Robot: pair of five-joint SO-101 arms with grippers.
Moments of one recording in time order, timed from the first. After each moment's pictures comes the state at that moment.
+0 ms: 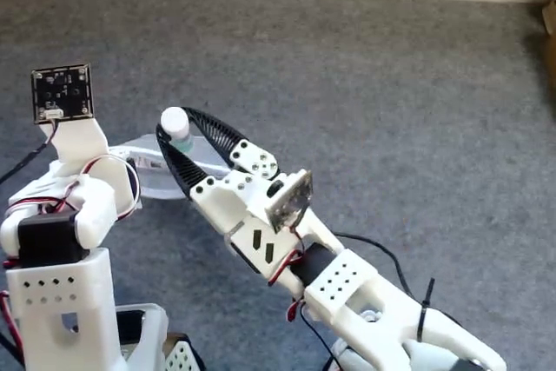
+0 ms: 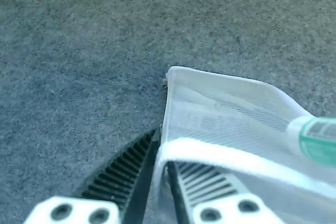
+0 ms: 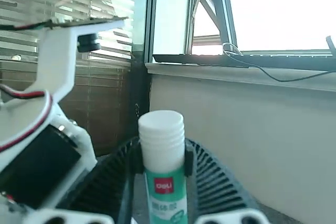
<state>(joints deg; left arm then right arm) -11.8 -52.8 32.7 78.7 8.4 -51.3 -38.4 67.2 -40.7 4.4</state>
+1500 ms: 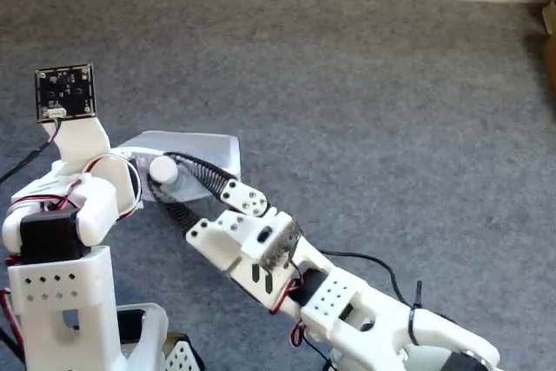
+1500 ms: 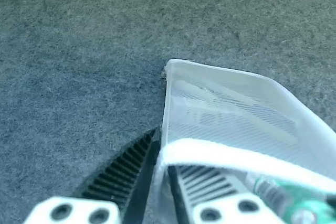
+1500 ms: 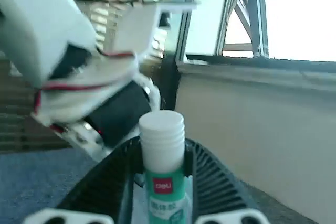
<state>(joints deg) -11.7 -52.7 32.7 78.7 8.4 -56.6 -36.1 78.3 -53.9 9.0</state>
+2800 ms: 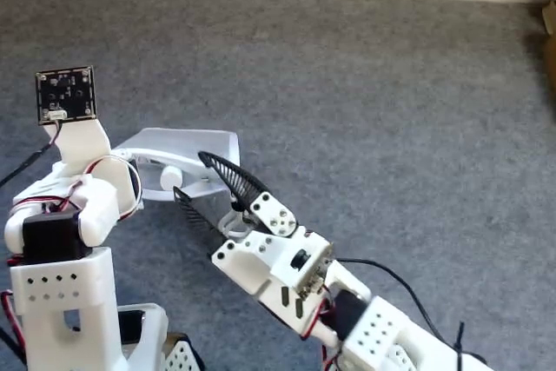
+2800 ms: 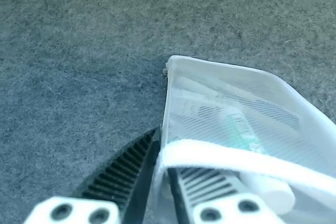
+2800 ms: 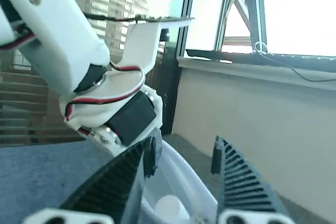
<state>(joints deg) -12.4 -52.8 34.9 77.2 8.4 -57.5 -73.8 86.9 -23.3 9.1</state>
